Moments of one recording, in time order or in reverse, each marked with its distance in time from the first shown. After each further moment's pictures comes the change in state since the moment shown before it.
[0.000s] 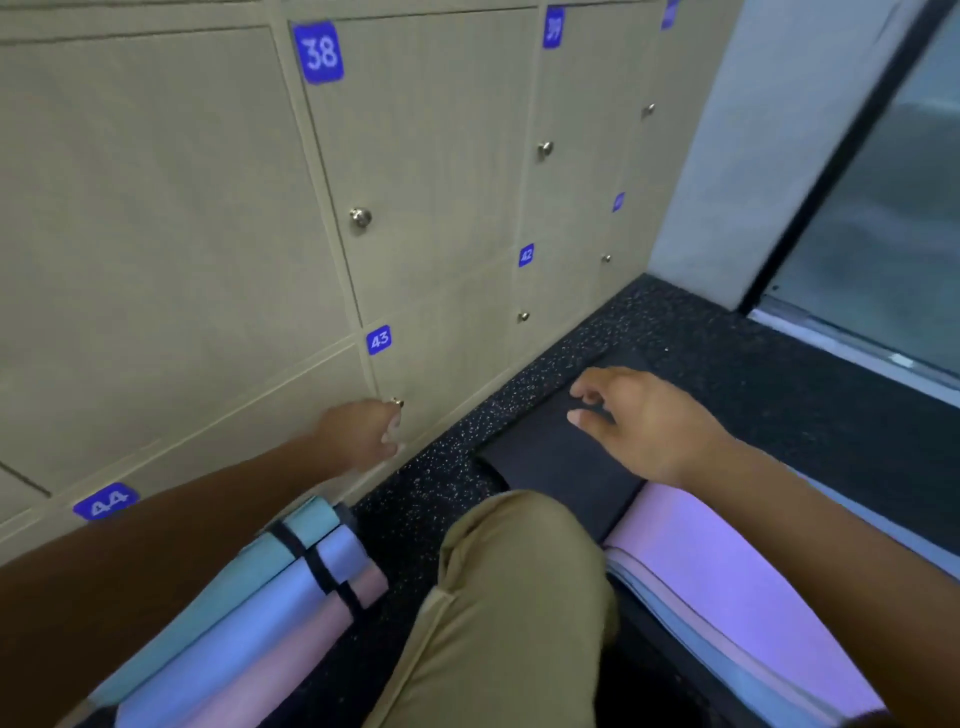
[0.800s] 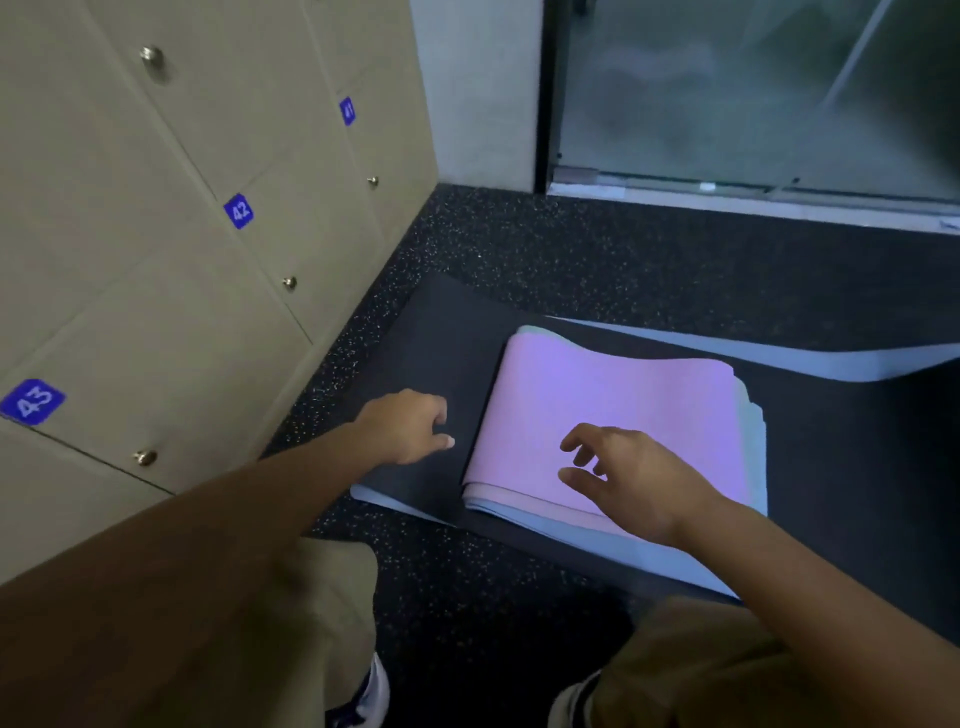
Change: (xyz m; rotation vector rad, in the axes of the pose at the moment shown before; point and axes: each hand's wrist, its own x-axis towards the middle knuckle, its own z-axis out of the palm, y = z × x) left_hand 0.139 0.341 0.101 0.111 -0.277 0.404; right_hand -0.166 0.241 0.082 0.245 -0.180 0.501
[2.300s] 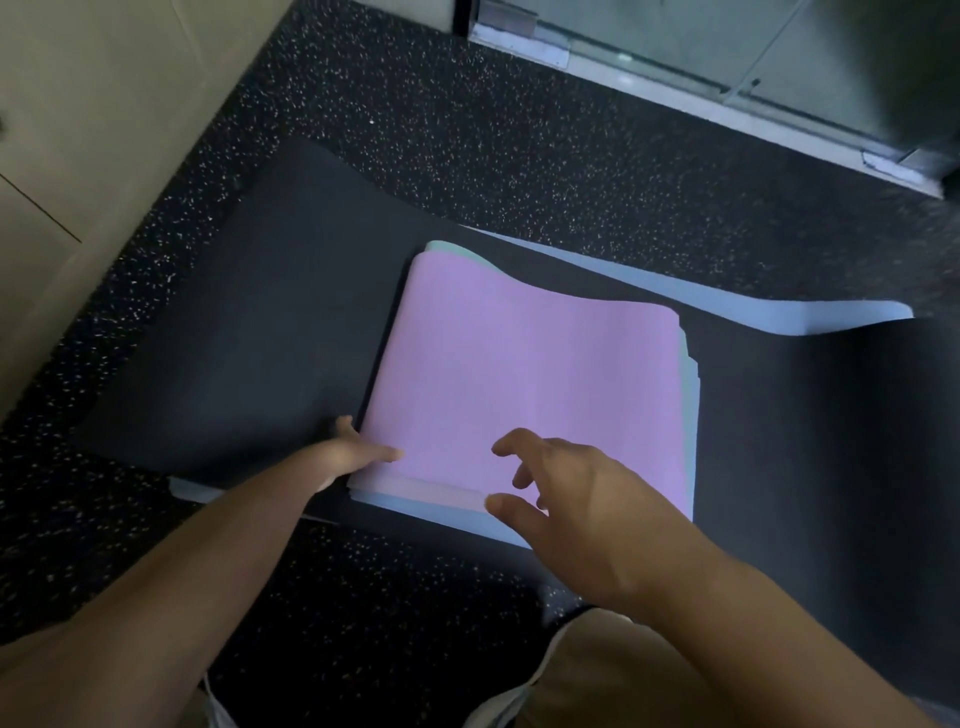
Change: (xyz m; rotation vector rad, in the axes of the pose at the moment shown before) left_hand 0.231 -0.034 0.251 -0.985 -0.394 -0.478; right_hand 0.103 0.024 0.024 -0.002 -0.212 0.196
